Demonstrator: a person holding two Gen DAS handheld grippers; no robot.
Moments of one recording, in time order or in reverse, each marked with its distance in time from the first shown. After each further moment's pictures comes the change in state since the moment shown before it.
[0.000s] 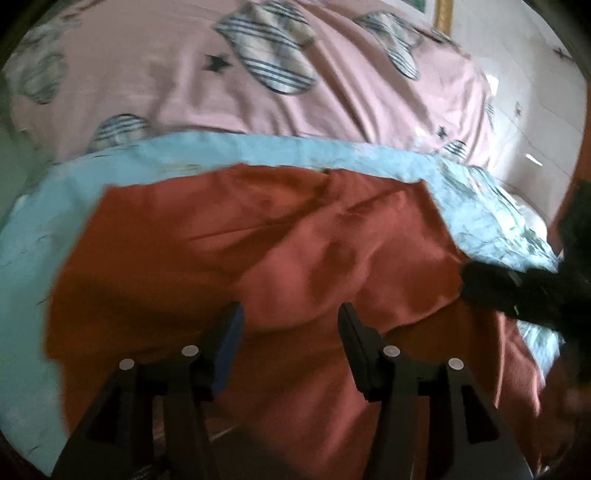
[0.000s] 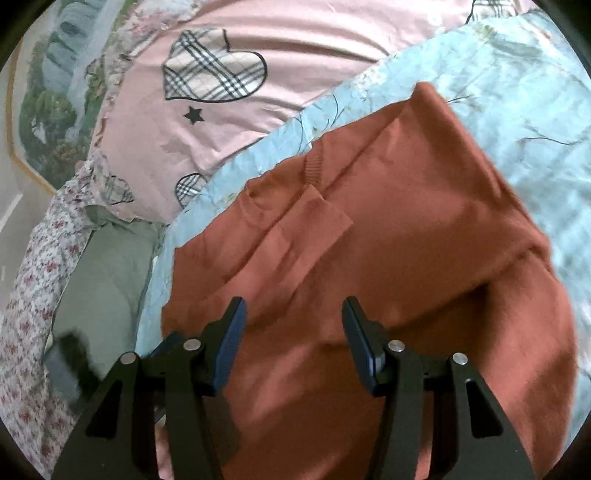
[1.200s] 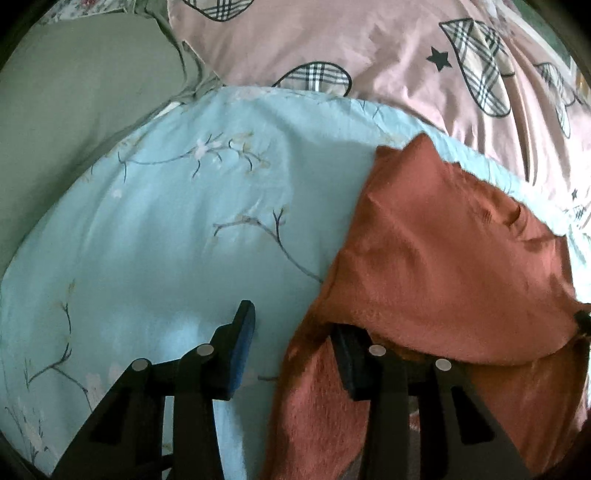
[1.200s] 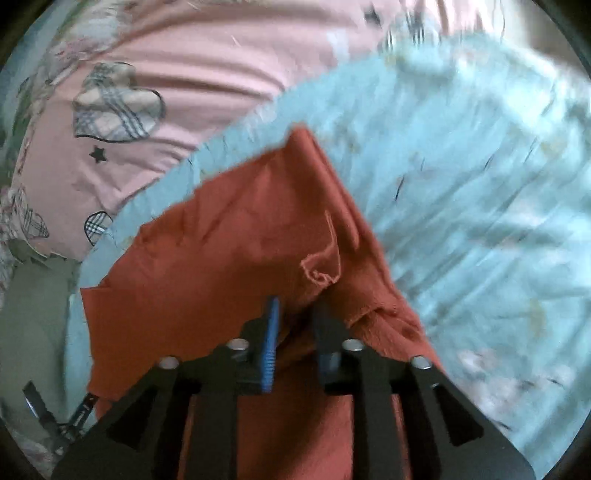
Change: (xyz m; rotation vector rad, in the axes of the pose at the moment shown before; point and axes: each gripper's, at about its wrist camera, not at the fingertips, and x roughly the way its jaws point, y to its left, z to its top) left arm -0.002 0.149 -0.033 -0.308 0.076 0.350; right arm -0.054 -0.019 0.017 -0.030 -0.182 -0.349
